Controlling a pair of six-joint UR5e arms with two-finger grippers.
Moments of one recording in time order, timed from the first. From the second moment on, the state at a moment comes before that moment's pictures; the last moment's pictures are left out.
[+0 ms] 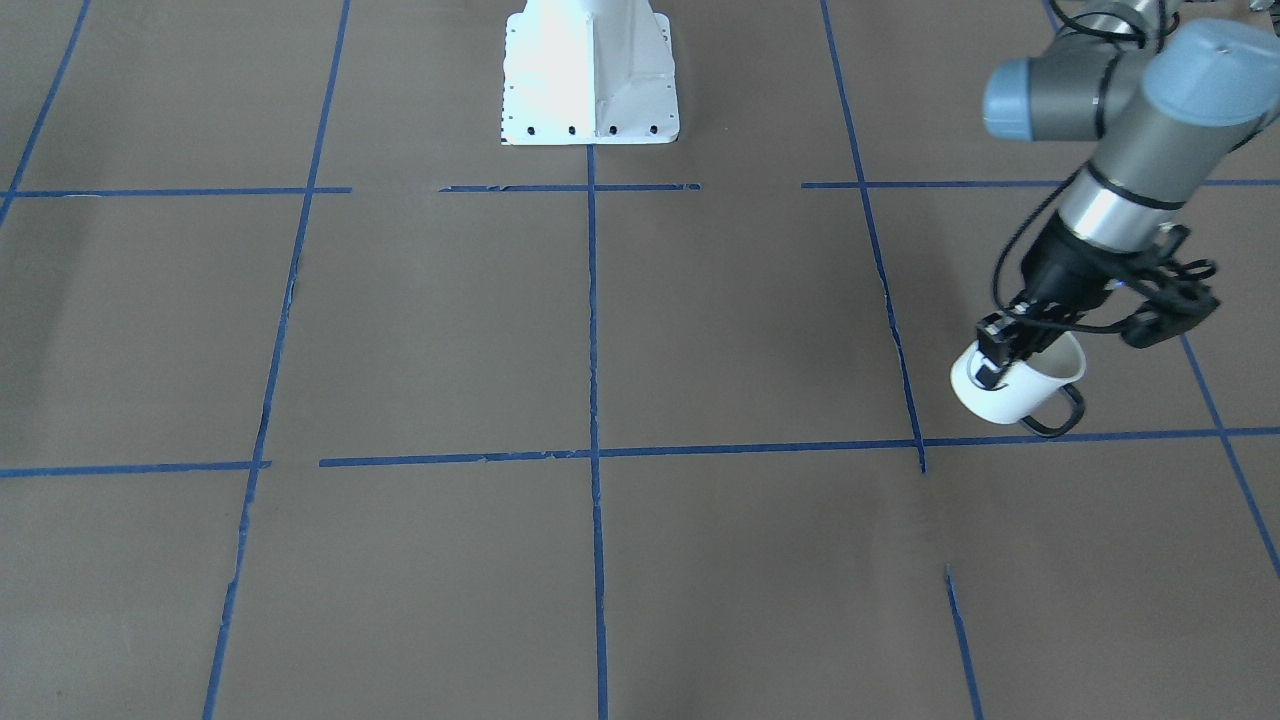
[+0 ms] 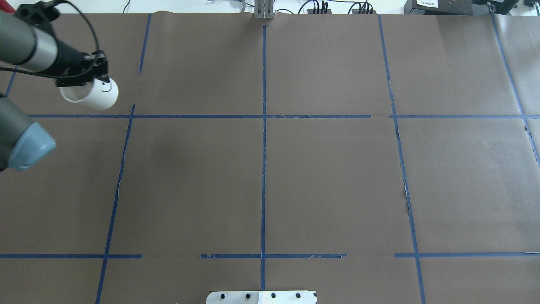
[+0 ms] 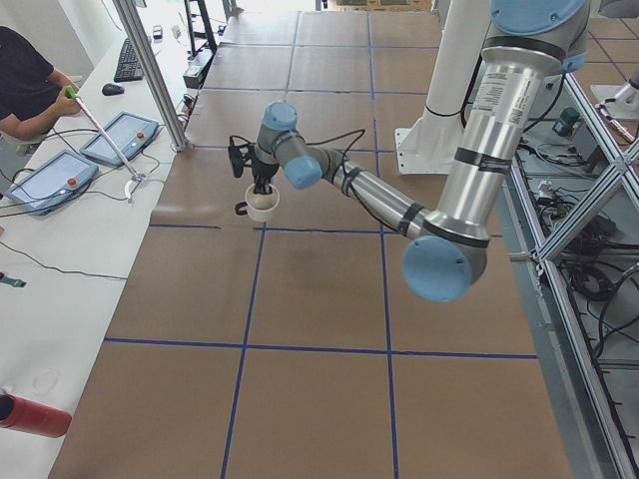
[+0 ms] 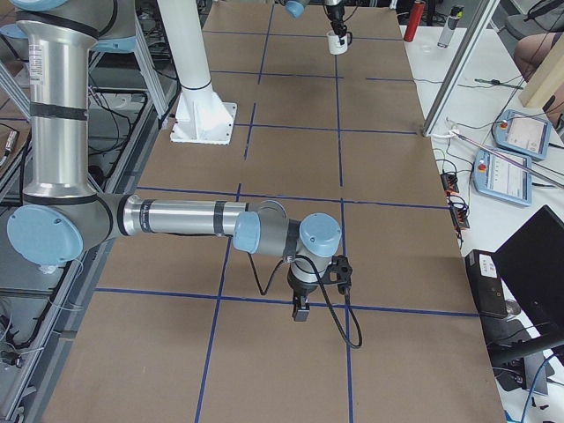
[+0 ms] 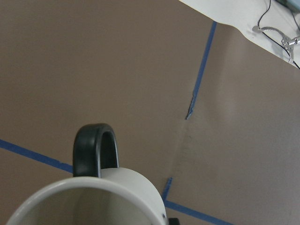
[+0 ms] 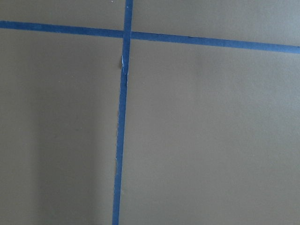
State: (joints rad) left arm -0.94 -1.98 -1.78 -1.80 -1.99 -1.35; right arm 1.57 -1.64 1.66 -1.72 2.28 -0.15
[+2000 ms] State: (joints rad) left arm -0.46 -2.60 -1.25 -1.64 -1.69 -1.46; right arm 1.57 -1.64 1.66 -1.72 2.28 -0.15
